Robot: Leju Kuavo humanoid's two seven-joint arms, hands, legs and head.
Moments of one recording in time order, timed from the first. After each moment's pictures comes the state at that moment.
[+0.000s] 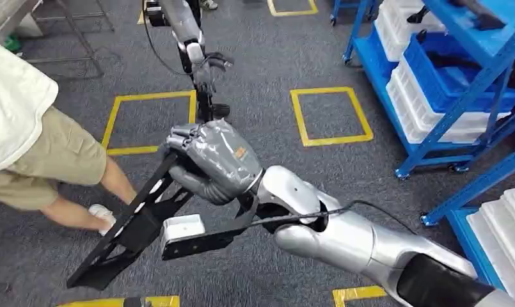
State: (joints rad) left arm -0.19 -0.06 -0.89 -0.35 0.58 0.41 -0.48; right arm -0.73 -0.18 0.82 -1.84 0.47 -0.27 0.02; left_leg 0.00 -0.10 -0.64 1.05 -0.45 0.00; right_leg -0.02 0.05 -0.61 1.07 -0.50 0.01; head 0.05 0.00
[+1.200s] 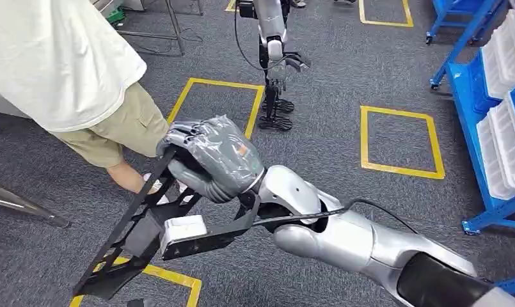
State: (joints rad) left arm -0.19 -0.07 -0.89 -0.35 0.58 0.40 -0.48; right arm -0.73 -0.17 0.82 -1.85 0.50 -0.33 0.01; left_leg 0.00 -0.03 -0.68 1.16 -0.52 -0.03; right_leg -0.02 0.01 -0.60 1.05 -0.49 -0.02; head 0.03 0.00
